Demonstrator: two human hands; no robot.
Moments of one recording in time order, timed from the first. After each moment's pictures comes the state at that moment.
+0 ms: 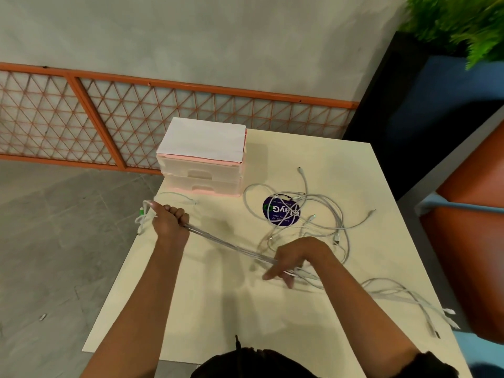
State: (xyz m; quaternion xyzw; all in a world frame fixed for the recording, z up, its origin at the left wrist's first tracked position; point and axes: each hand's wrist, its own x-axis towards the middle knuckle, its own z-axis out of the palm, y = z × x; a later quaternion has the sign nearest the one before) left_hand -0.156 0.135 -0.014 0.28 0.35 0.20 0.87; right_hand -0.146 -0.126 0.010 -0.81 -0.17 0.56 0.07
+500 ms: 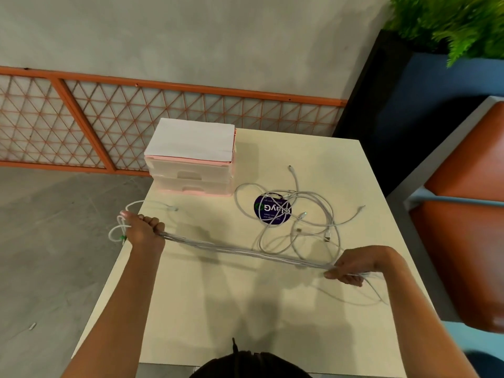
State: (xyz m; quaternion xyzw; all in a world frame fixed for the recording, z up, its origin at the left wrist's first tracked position) left_hand -0.166 0.161 -0.030 0.30 0.39 0.22 0.84; right_hand -0.148 -0.274 0.018 -0.83 -0.06 0.54 0.16
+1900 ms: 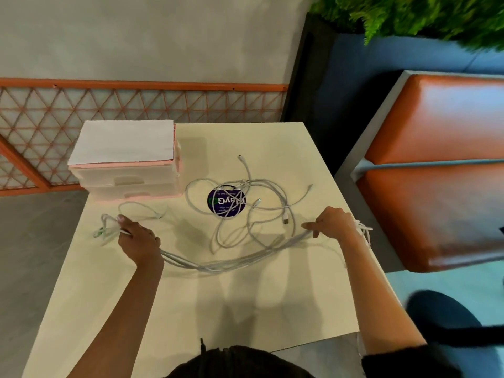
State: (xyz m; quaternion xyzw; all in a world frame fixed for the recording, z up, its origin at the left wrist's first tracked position) left_hand -0.164 0.053 -0.035 0.51 0.36 0.24 0.74; right_hand -0.147 -0.324 0.007 -0.97 0.12 0.18 0.08
